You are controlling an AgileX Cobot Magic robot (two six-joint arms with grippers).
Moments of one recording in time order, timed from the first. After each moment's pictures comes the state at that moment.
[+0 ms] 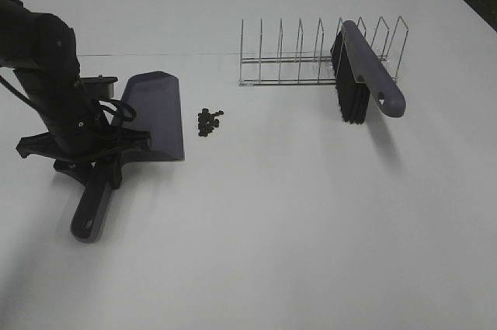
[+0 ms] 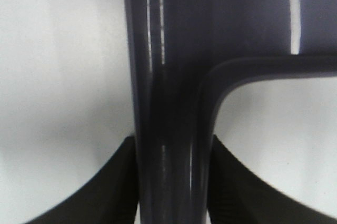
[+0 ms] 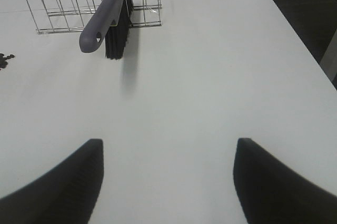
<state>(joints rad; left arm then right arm) -0.30 2.11 -1.27 -0.09 0.76 -0.25 -0.05 0.00 -0.51 -0.01 1.07 0.05</state>
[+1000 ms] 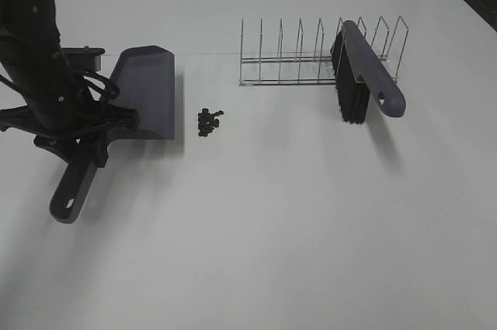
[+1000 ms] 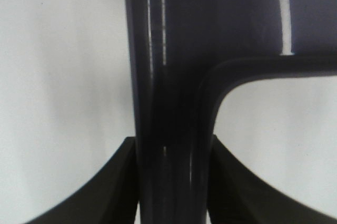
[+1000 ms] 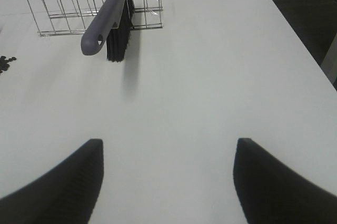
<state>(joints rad) -0.30 2.00 -1.26 -0.02 0.83 -0.26 -0.05 0.01 -0.51 0.00 1.04 0.05</state>
